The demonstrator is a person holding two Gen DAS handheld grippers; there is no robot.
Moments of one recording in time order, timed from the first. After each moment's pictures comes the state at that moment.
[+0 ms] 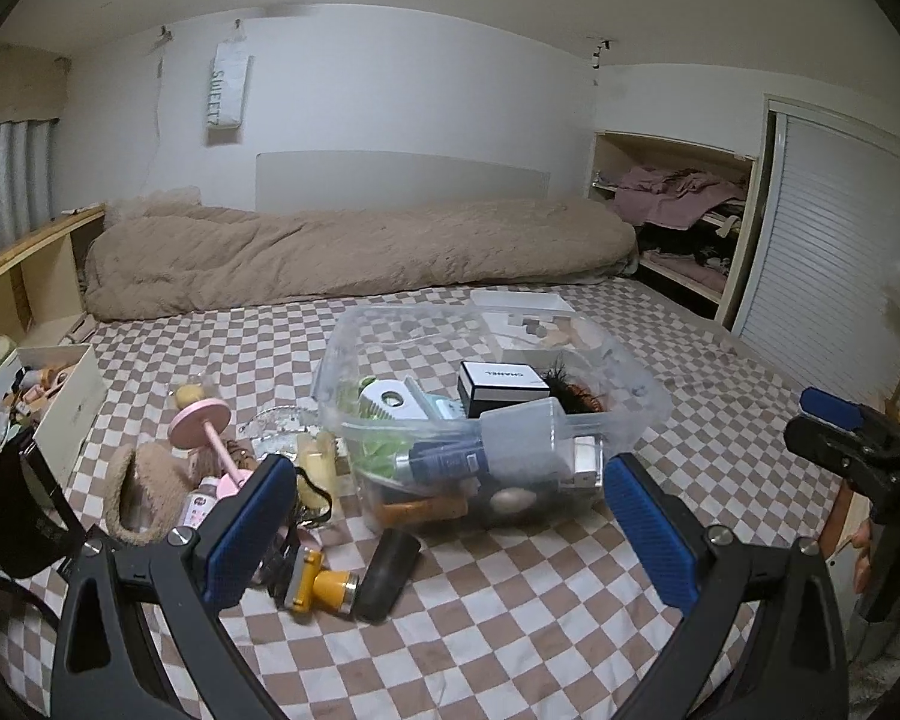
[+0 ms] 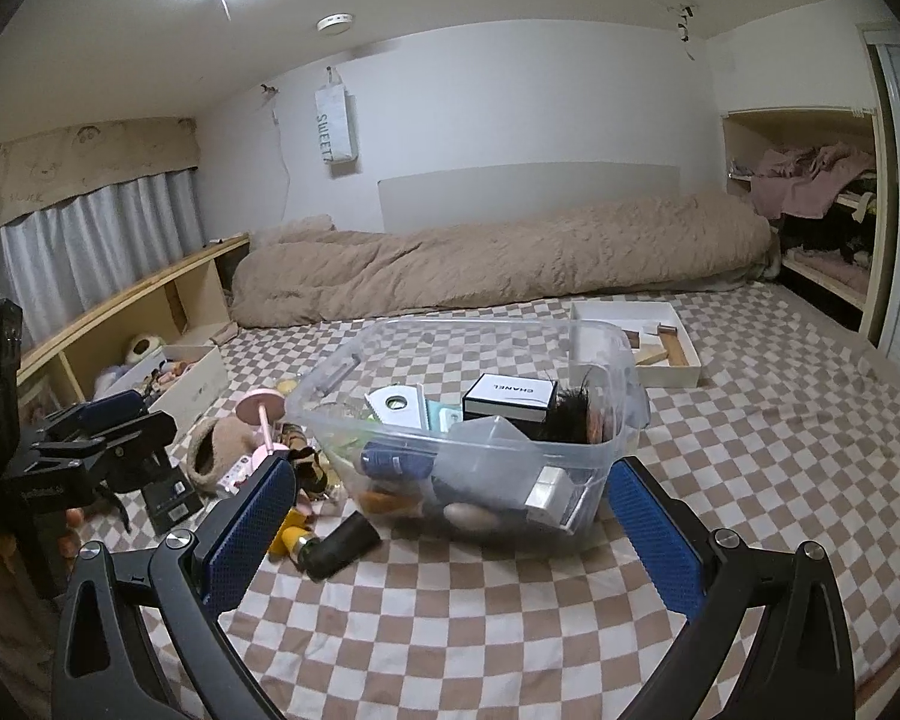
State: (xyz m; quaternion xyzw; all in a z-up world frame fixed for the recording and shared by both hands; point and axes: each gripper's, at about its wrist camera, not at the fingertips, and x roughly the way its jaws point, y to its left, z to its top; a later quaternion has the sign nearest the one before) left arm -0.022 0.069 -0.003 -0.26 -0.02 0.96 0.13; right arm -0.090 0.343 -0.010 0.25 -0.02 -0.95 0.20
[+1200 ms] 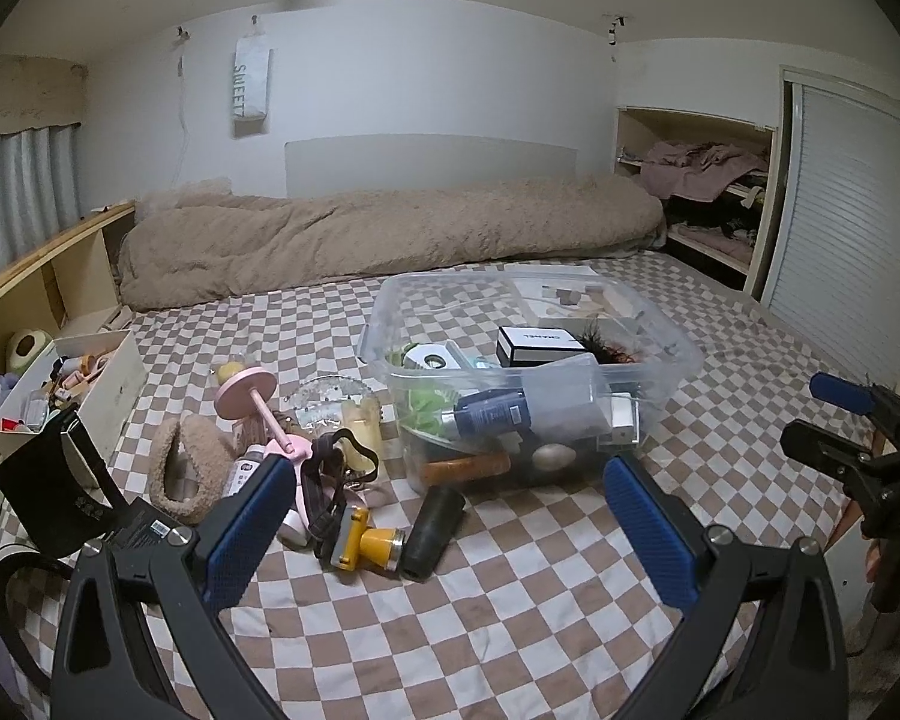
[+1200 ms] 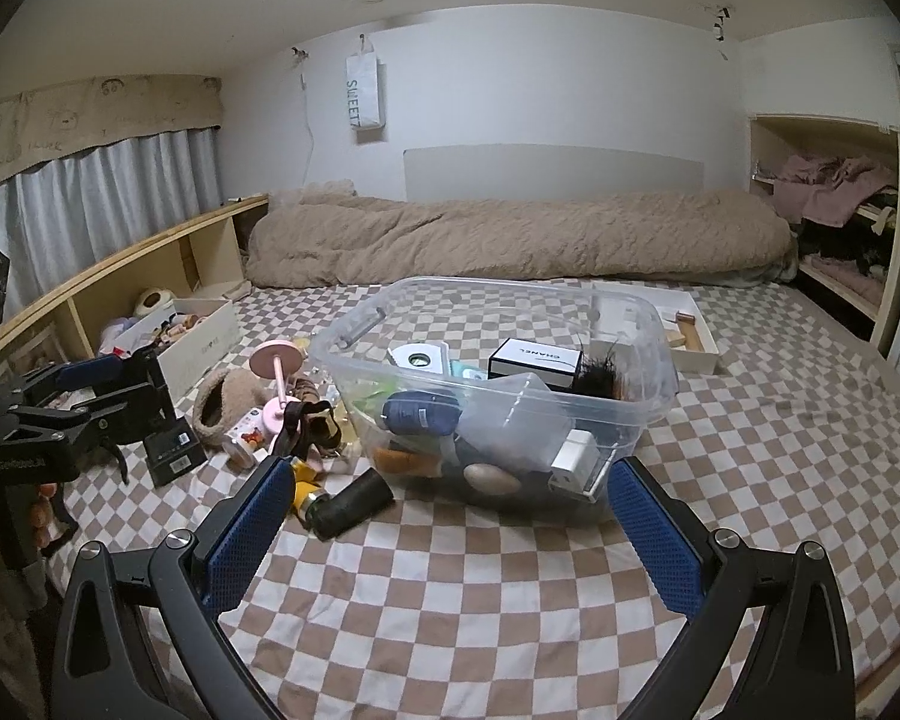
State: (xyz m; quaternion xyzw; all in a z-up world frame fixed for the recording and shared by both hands) left arm 0.004 0.058 -0.017 -0.28 0.01 0.96 0.10; right arm -0.074 0.316 -0.034 0.26 0.02 -0.94 0.22
